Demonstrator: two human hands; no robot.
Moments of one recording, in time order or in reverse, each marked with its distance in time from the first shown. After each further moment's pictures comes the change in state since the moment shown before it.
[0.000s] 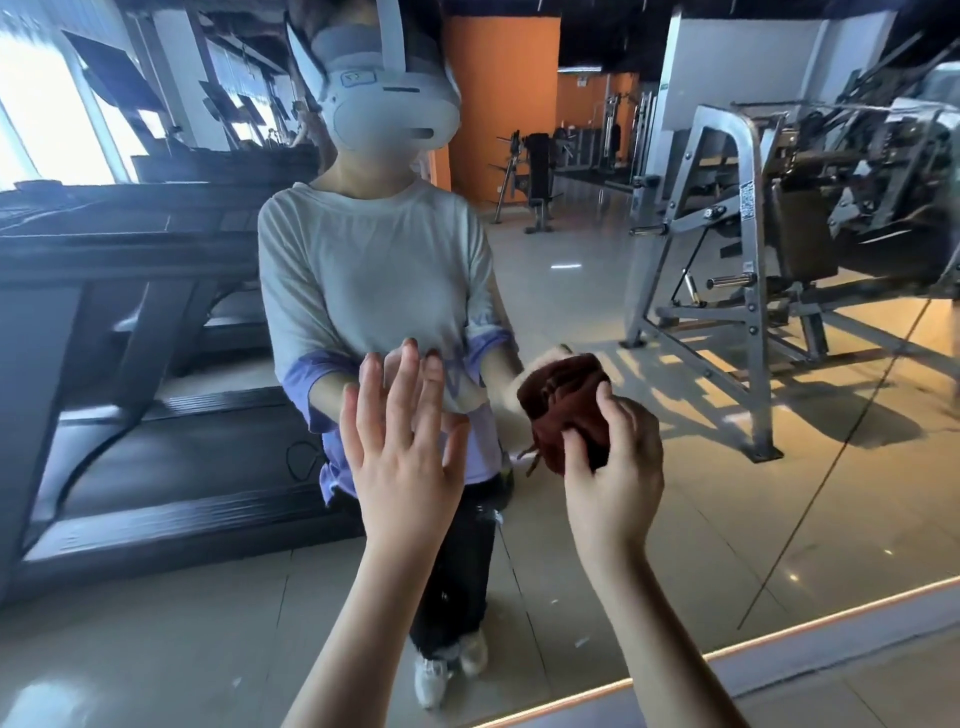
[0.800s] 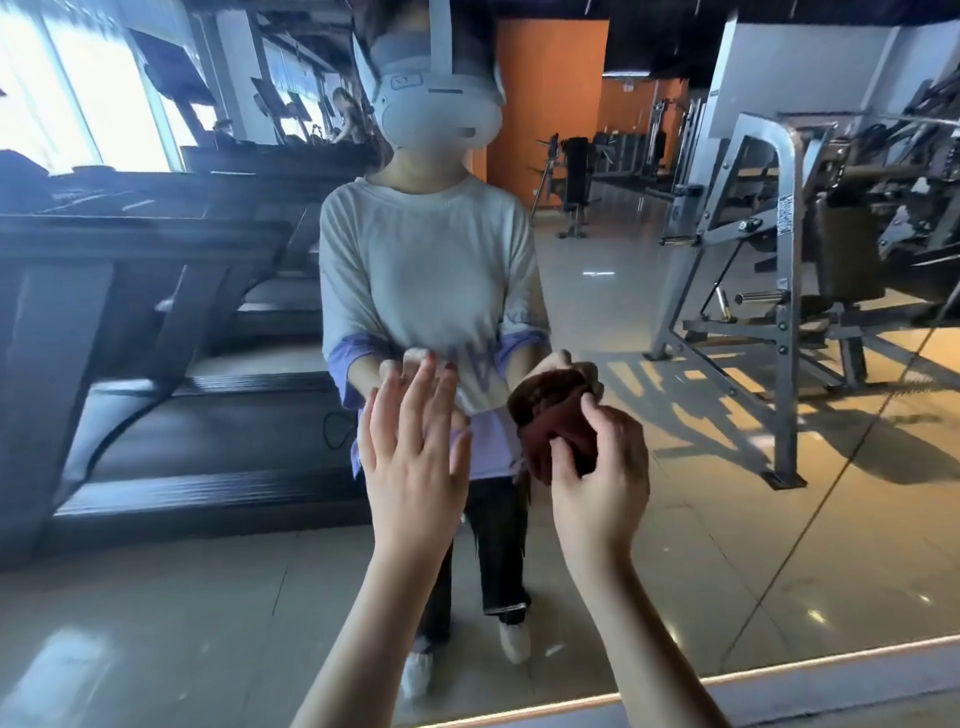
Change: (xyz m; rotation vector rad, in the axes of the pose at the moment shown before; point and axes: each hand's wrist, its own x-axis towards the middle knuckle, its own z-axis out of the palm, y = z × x) left_hand -0.010 0.050 0.004 -0.004 -0.071 -0.063; right_hand 0.015 0.030 -0.016 0.118 -0.073 -0.015
